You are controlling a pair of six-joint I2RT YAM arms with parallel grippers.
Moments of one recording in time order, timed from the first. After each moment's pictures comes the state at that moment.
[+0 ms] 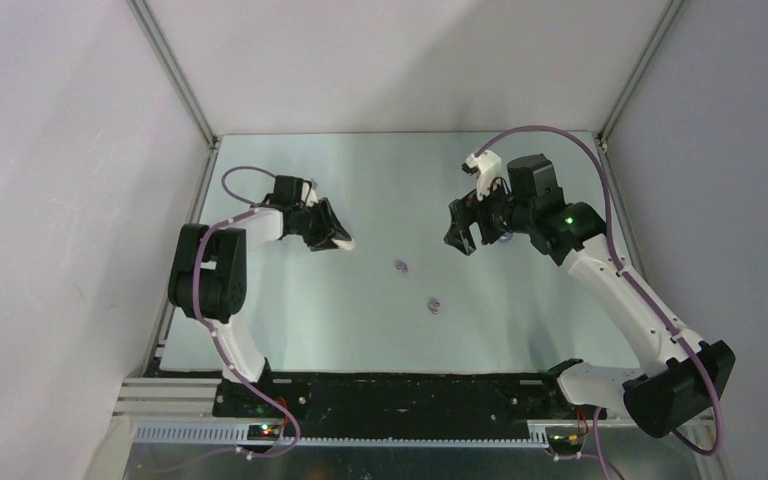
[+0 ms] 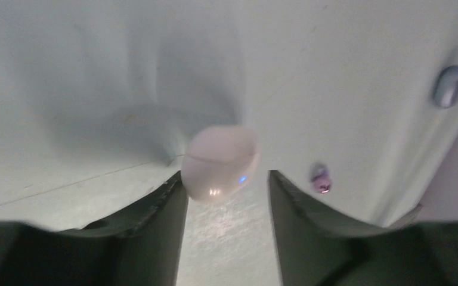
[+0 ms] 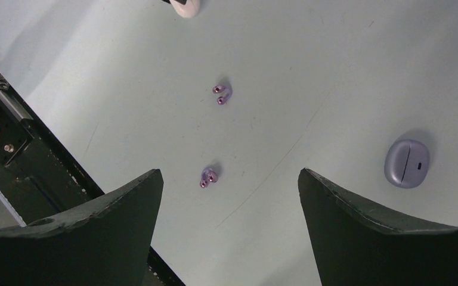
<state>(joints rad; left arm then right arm) -0.14 1.82 1.06 -0.22 0.47 -0.57 0.46 1.22 1.26 -0.68 -0.35 -0.08</state>
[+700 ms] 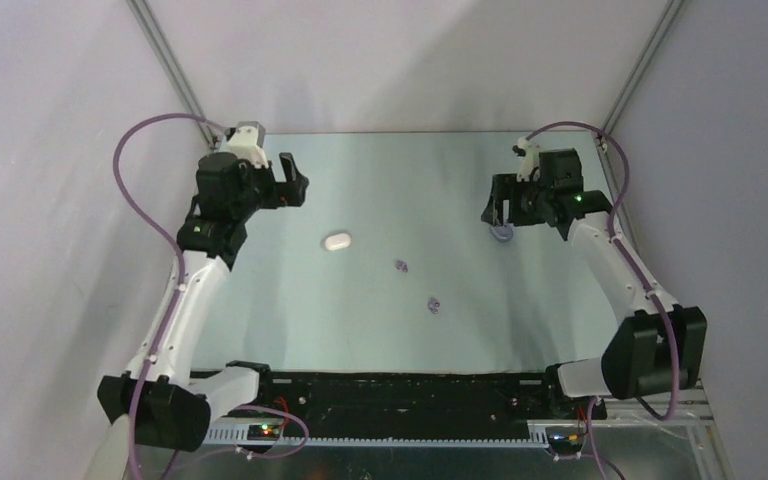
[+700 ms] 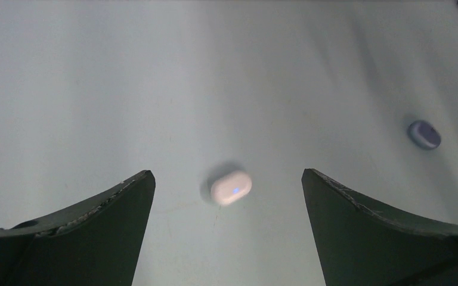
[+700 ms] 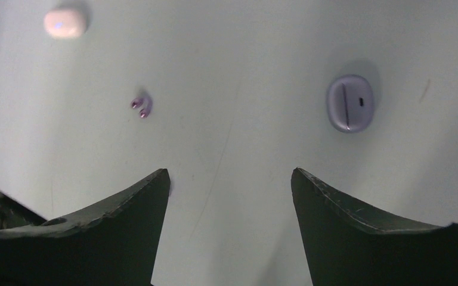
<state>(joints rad) -0.11 1.12 1.09 -0.31 0.16 -0.14 0.18 1.35 1.19 -0.60 -0.30 0.08</state>
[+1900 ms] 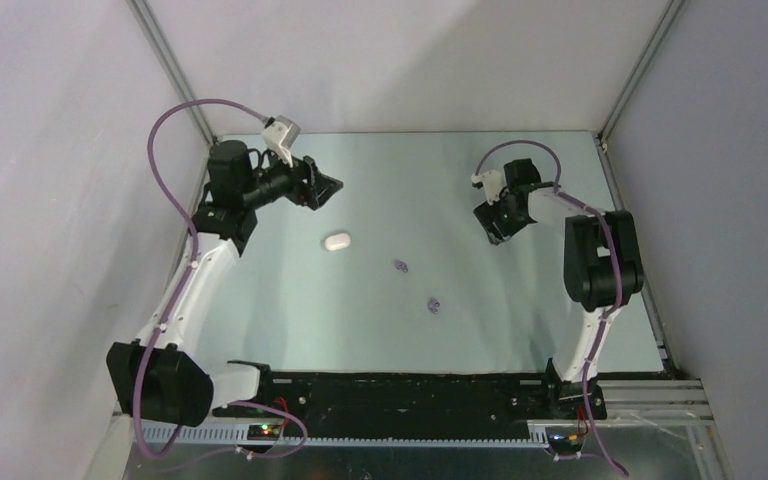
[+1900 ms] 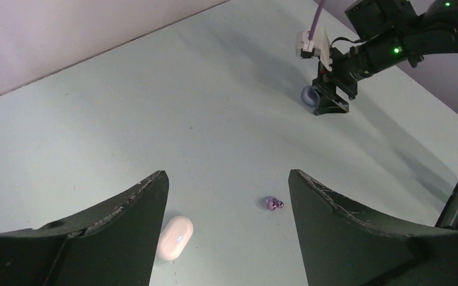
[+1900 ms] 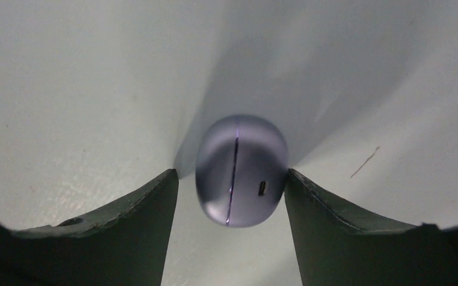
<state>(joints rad) -0.13 1.24 1.13 -0.16 0.66 -0.03 0.15 1.91 1.27 -0.46 -0.11 -0.47</state>
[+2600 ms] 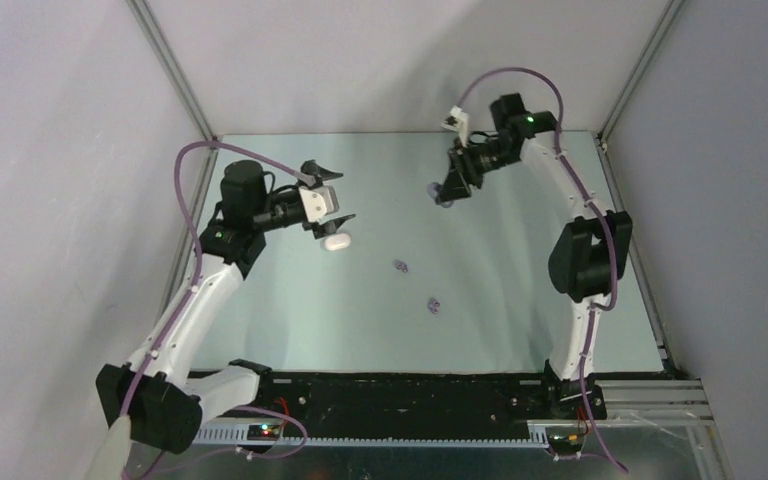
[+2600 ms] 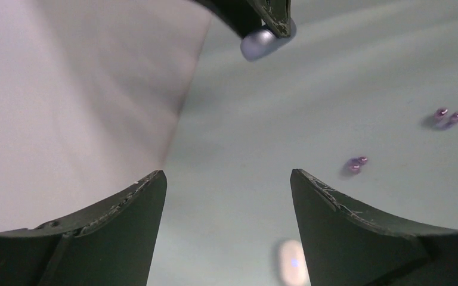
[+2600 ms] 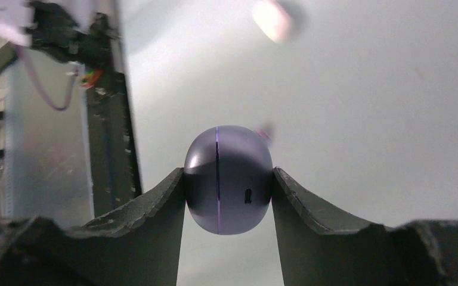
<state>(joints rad) -0.25 1.11 1.02 -0.18 0.83 0.76 0.22 2.01 1.96 -1.10 -0.97 -0.55</state>
